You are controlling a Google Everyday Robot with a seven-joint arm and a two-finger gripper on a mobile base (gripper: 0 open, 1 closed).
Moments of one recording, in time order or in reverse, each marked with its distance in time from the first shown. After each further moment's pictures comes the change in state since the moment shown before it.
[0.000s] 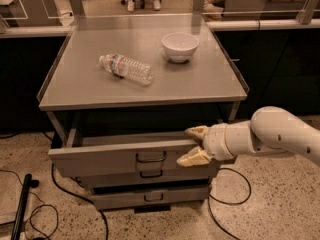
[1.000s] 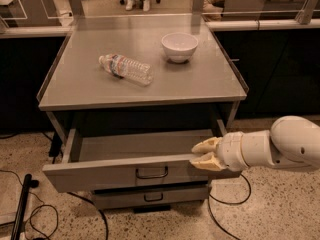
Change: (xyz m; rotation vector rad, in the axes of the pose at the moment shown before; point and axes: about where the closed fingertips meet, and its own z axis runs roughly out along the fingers) arm 0.016 0.024 -0.036 0.018 0.012 0.008
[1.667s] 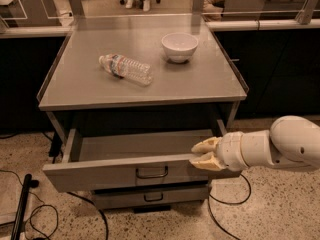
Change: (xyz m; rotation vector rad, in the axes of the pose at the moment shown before) arm 0.000 0.000 0.000 0.000 0.000 0.000
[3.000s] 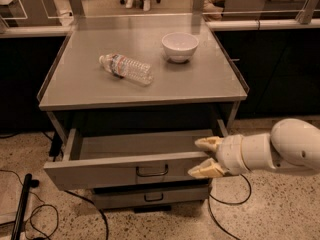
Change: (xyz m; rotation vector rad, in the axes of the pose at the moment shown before) arm 0.006 0.006 -0.004 0.001 0.004 0.007
